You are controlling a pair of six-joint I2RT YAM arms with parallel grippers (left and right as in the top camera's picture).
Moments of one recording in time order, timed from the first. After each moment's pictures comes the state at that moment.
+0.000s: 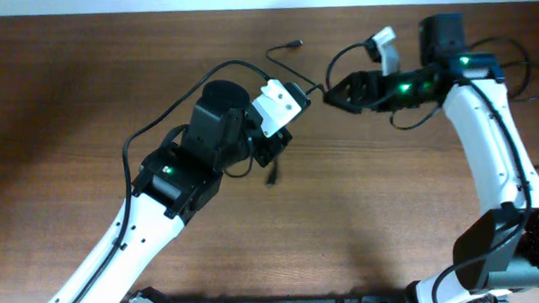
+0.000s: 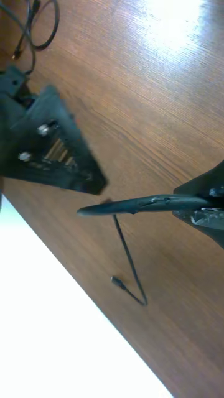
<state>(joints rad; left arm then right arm) -0.58 1.29 1.22 -0.46 0.20 0.30 0.03 1.74 1.55 -1.02 -0.87 -0.14</state>
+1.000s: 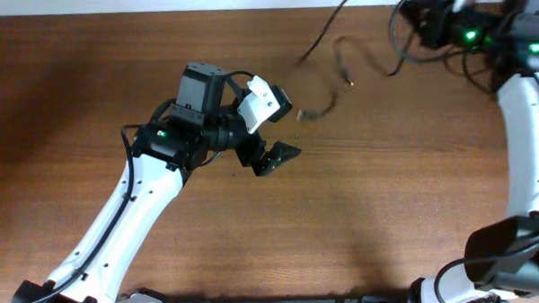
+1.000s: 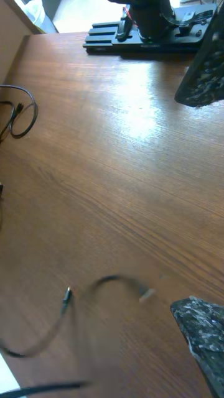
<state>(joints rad) -0.39 1.45 1.22 -0.58 0.71 0.40 -0.19 1.74 1.75 -0.58 -0.83 -0.01</state>
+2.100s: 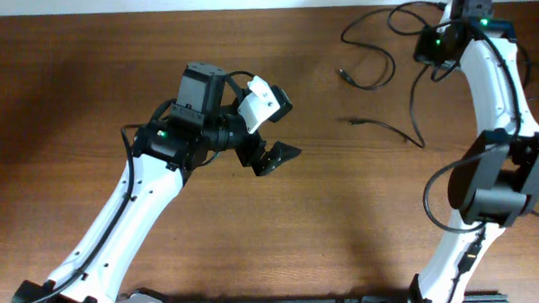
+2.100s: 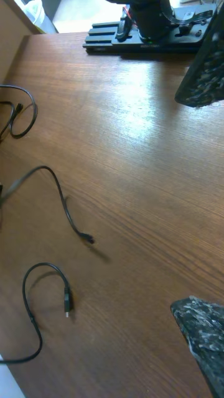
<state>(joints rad) -0.39 1.45 1.22 -0.58 0.71 0.40 -0.15 2.15 1.92 -0.84 -0.04 0.17</state>
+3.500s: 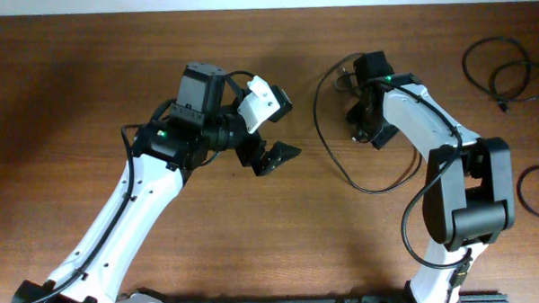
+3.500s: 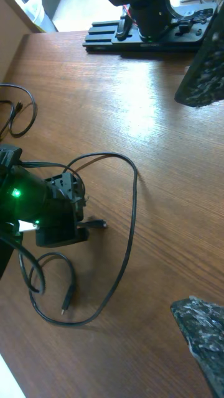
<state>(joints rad) -0.39 1.45 1.22 -0.58 0.70 0.40 0.17 2.00 1.39 -0.82 0.14 1.03</state>
